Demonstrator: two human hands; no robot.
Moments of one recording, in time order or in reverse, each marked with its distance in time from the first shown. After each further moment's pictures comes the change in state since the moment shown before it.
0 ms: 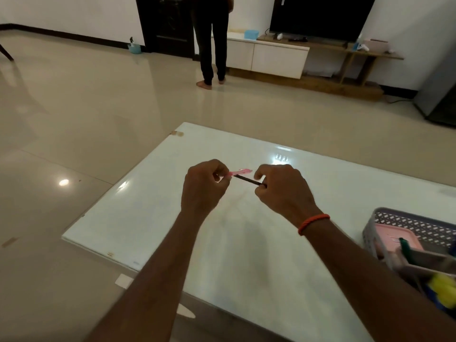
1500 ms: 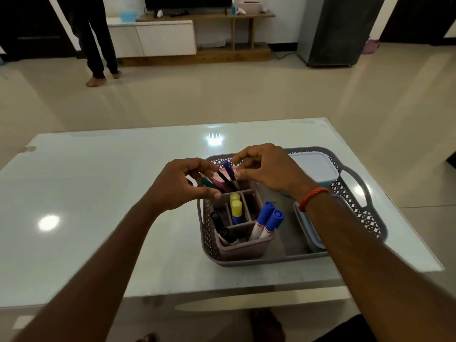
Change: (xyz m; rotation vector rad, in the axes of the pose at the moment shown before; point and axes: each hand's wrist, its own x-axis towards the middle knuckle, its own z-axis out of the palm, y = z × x) left_hand -0.082 0.214 0.141 -0.252 -0.767 0.241; right_hand -0.165 0.246 -0.137 0.494 0.000 0.199
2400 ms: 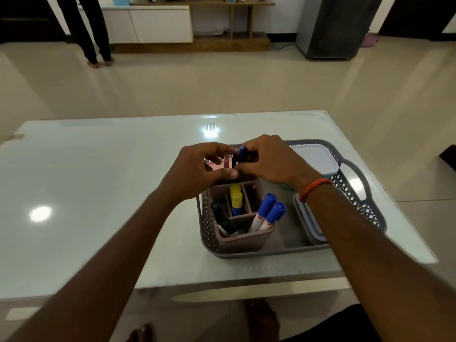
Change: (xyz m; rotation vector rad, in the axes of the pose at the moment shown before) left_hand 0.010 0.020 0.021 0.044 0.068 0.130; right_hand 0.004 -0.005 -0.001 -0.232 -0.052 -0.061
